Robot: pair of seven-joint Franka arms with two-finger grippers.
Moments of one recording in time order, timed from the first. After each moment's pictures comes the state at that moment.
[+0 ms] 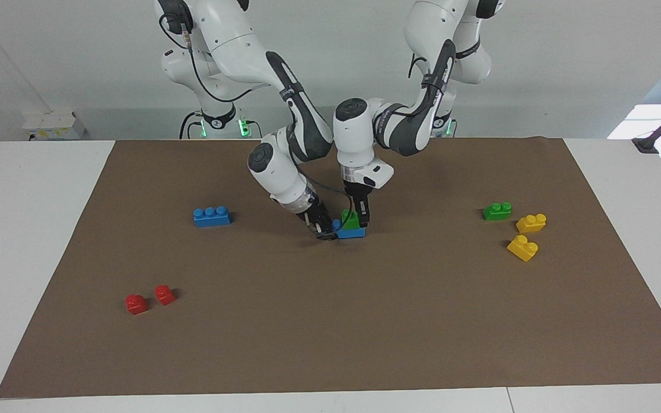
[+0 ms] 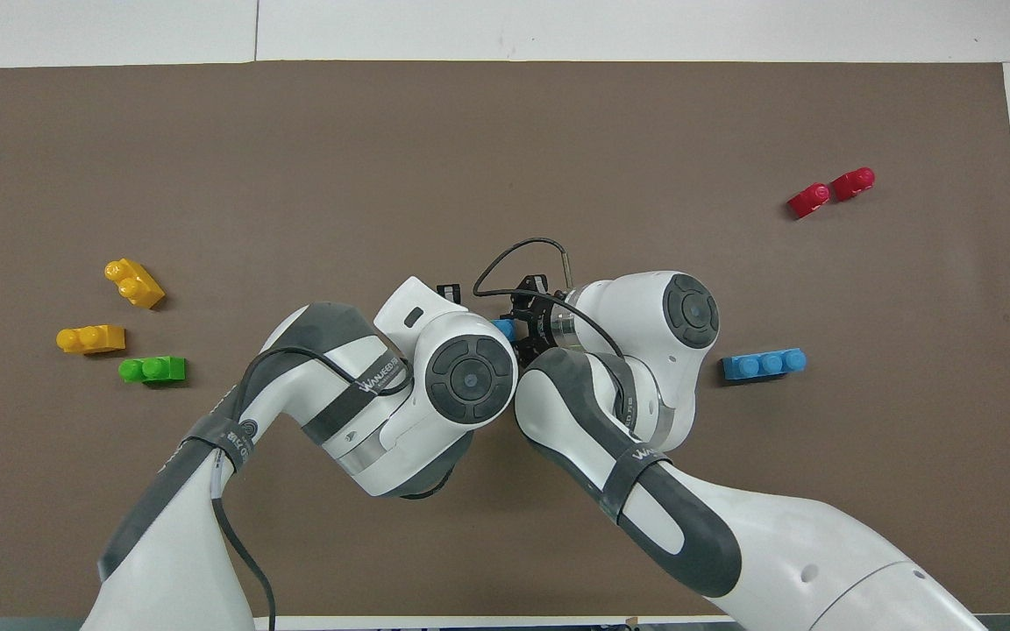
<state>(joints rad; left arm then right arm) -0.62 0.24 -0.10 -2.01 0.34 2.30 -2.51 0.48 0.38 0.08 -2.03 0.74 2.61 1.38</state>
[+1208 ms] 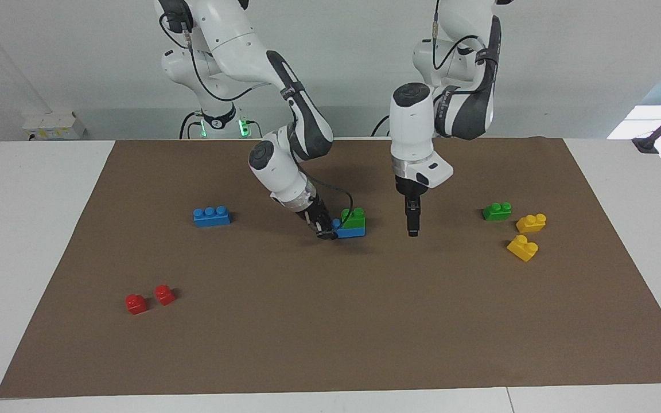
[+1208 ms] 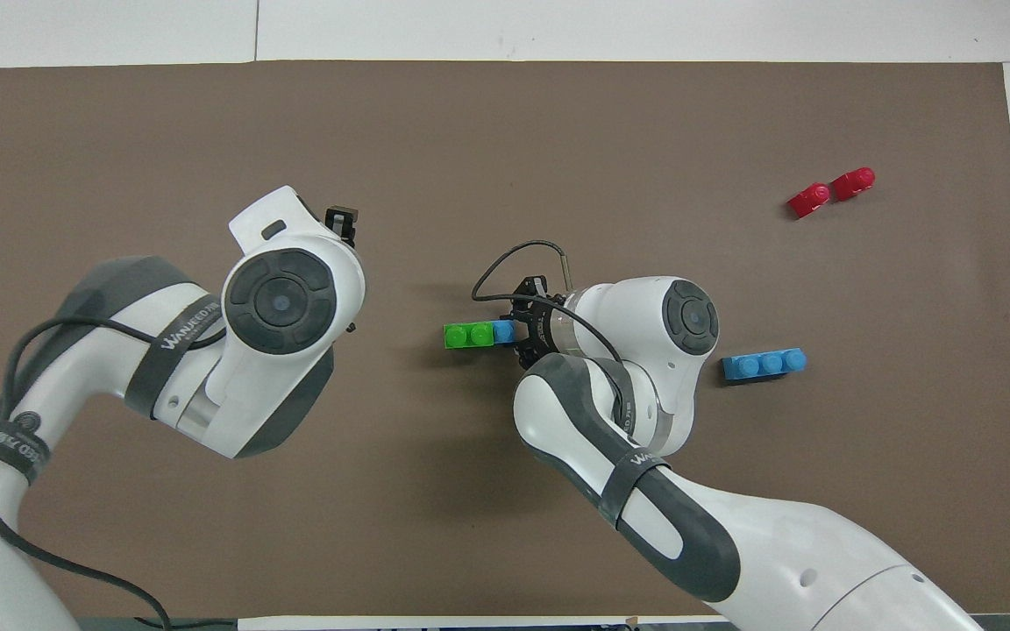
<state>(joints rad) -0.40 0.10 -0.07 -1.99 0.32 2.25 -1.94 0.48 0.38 0.09 -2.04 0.74 2.63 1.37</state>
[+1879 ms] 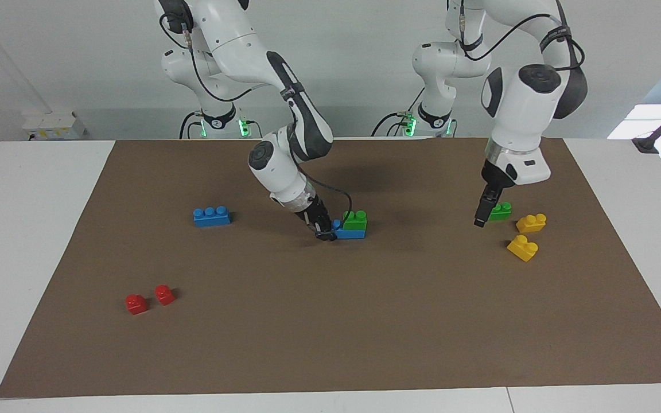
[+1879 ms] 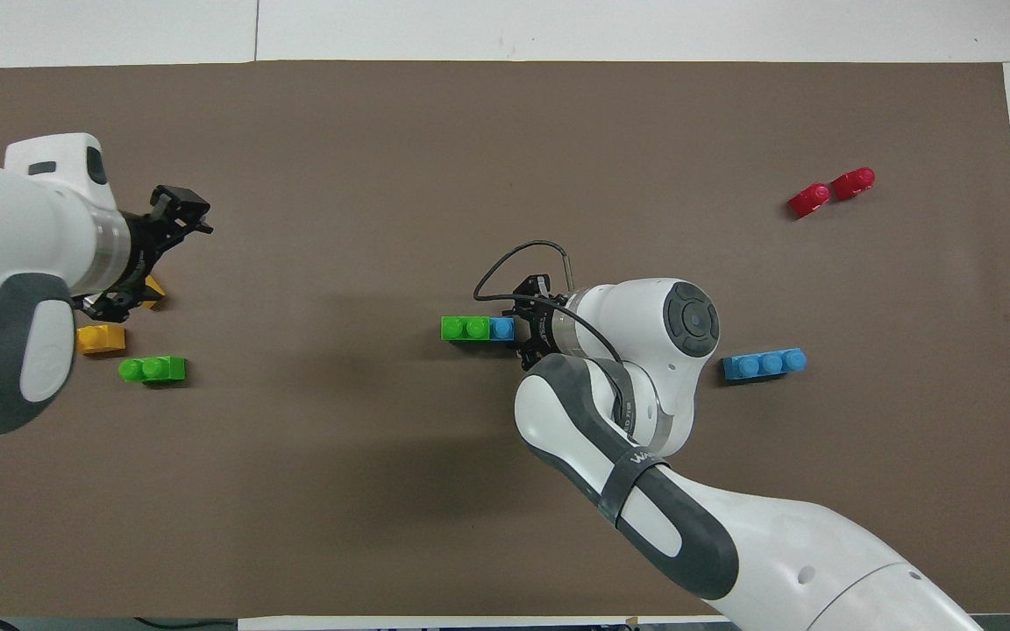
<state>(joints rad) -0.08 -0.02 -0.06 -1.96 0.02 2.08 -0.94 0.48 0.38 0.09 -2.05 0.75 2.65 1.36</state>
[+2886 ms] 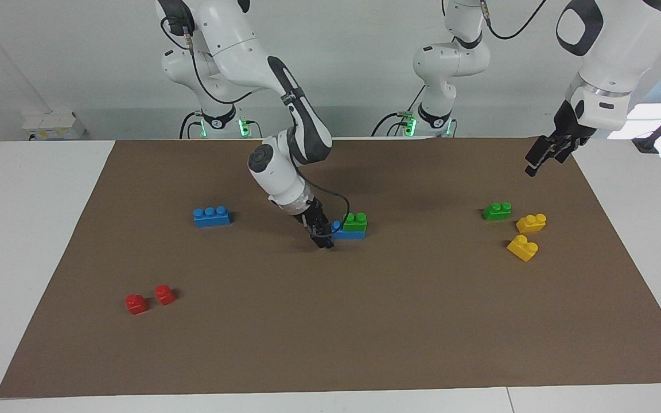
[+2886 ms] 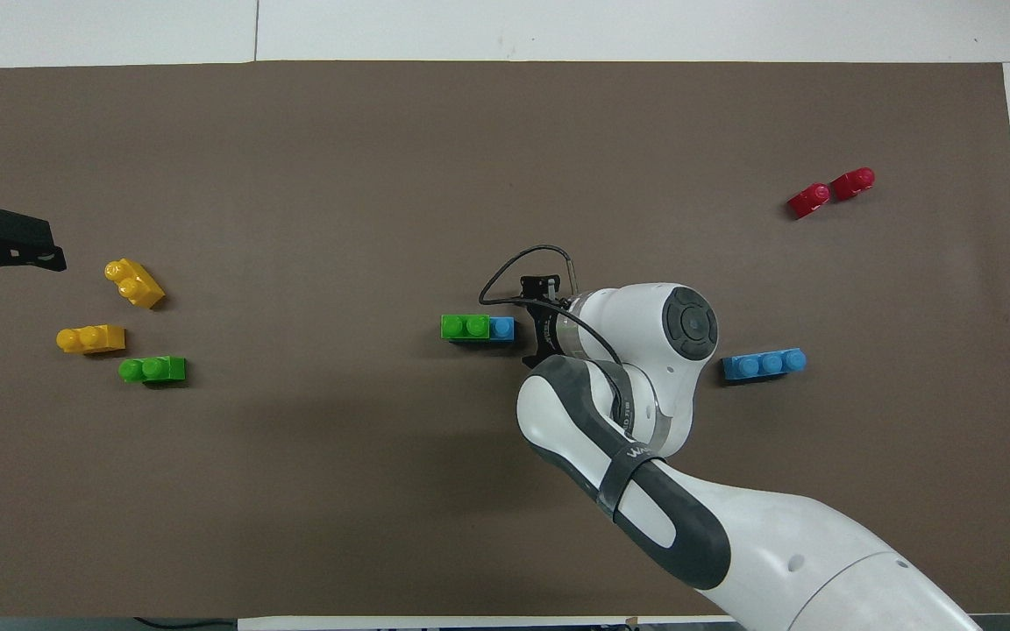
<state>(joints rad) 0.06 -0.05 -0.07 -1.64 -0.01 1.61 -0.22 0.48 0.40 0.08 -2.06 0.75 2.68 1.33</state>
